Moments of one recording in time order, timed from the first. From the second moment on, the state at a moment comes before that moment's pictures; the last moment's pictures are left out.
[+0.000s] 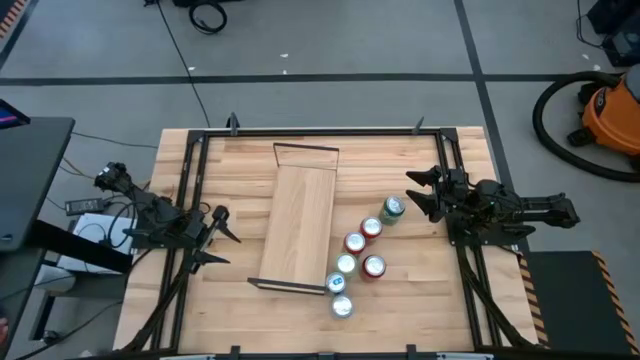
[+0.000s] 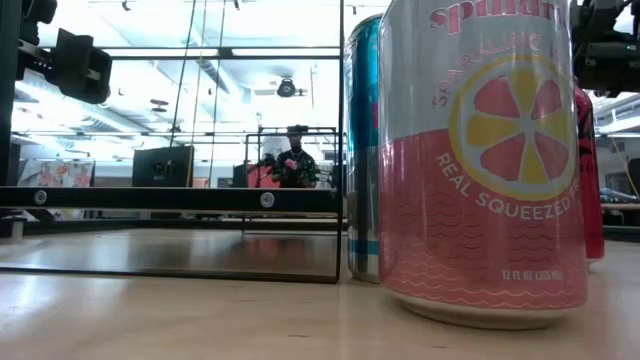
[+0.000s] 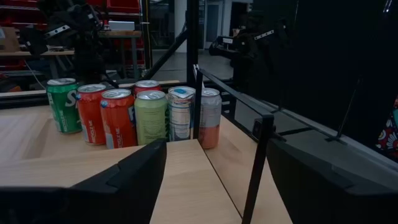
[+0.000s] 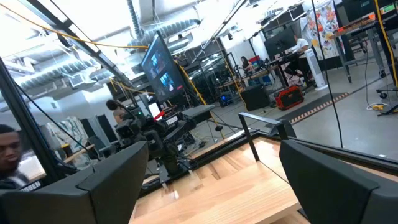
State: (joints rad) left arm -0.61 0.01 0.06 -0.06 -0.20 -0.04; right arm 0.00 0.00 0.02 0.23 0.29 0.35
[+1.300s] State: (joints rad) left arm -0.61 0.01 0.06 0.14 -0.22 0.01; right arm 0.00 0.00 0.02 0.23 0.29 0.34
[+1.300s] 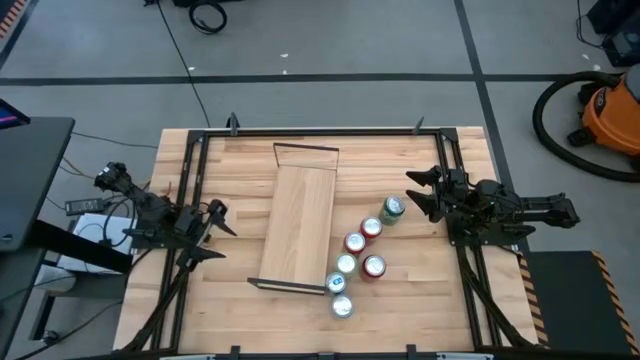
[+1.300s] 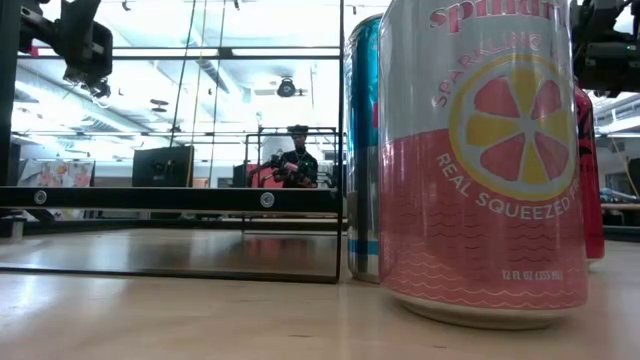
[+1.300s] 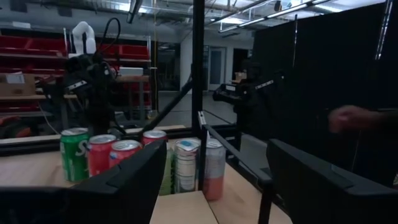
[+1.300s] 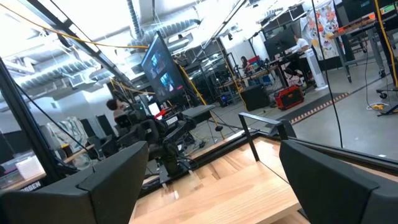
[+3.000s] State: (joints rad) left arm -0.40 0.96 0.69 -0.07 -0.42 -0.28; right arm 0.00 0.01 0.02 0.40 0.22 0.40
